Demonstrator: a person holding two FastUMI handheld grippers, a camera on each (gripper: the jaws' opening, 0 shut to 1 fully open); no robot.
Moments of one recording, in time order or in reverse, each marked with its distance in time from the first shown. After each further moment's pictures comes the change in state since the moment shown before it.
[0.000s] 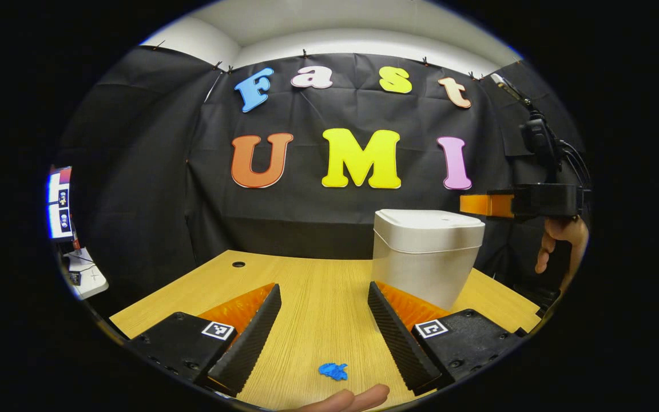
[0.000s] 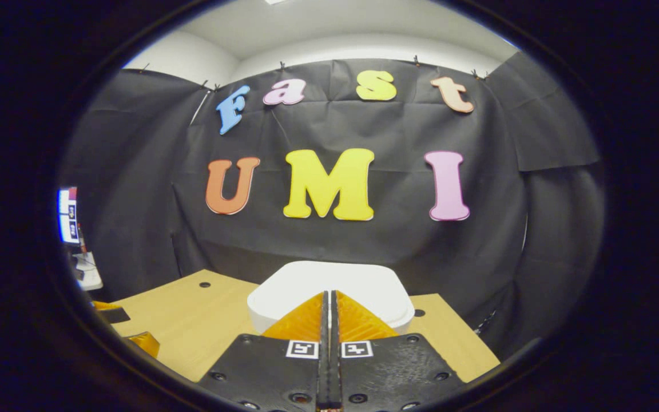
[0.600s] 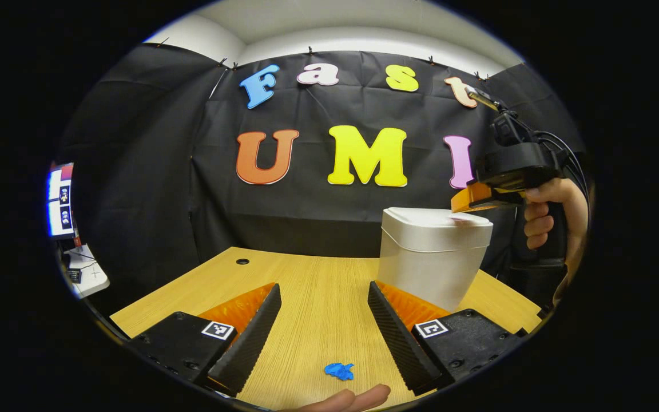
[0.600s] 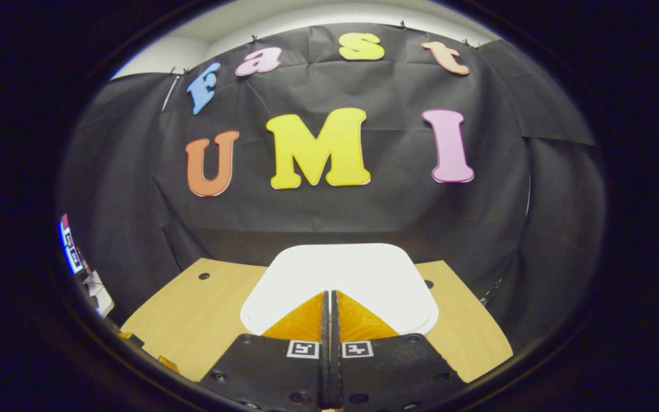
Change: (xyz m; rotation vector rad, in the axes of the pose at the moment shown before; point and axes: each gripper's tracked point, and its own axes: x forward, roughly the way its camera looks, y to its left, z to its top) left arm 0.002 0.009 -0.002 -0.010 0.015 0.008; right arm 0.044 0.000 -0.010 0.072 0.253 -0.069
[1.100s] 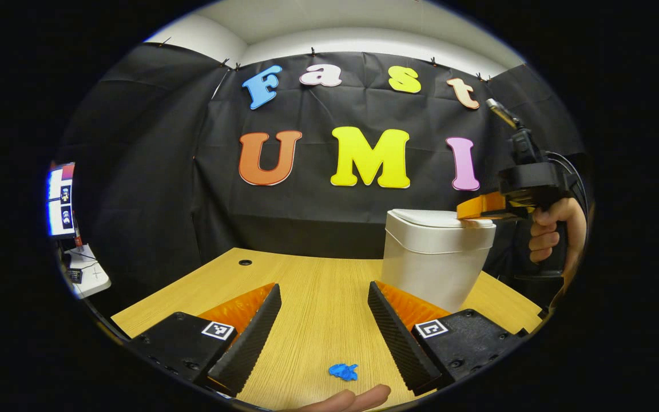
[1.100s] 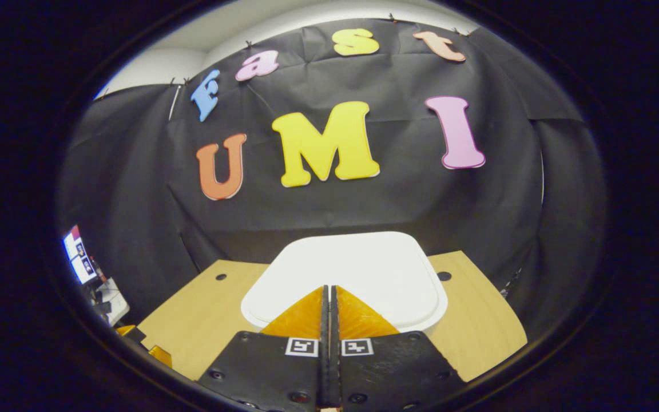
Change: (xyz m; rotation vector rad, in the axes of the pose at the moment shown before) left arm 0.001 0.011 0.001 -0.005 0.001 0.017; right arm -0.021 -0.007 -0.001 0.084 -0.089 0.152
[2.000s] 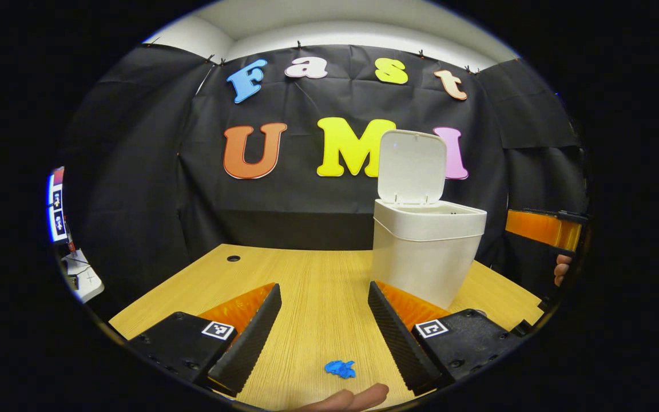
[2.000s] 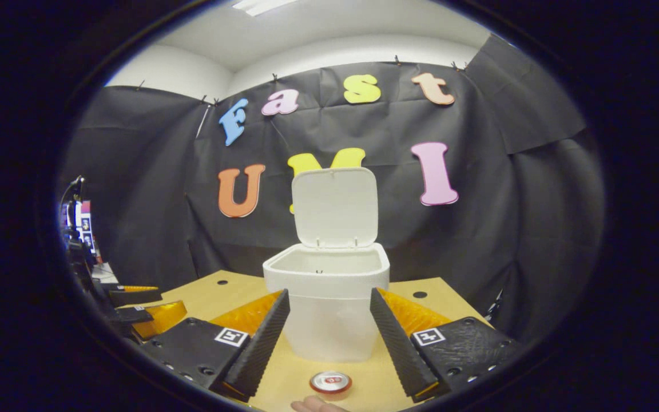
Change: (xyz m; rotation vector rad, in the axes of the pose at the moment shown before) left arm 0.008 -0.015 -0.014 0.044 0.043 -0.075; right arm -0.116 -0.026 -0.055 -0.140 -0.176 0.014
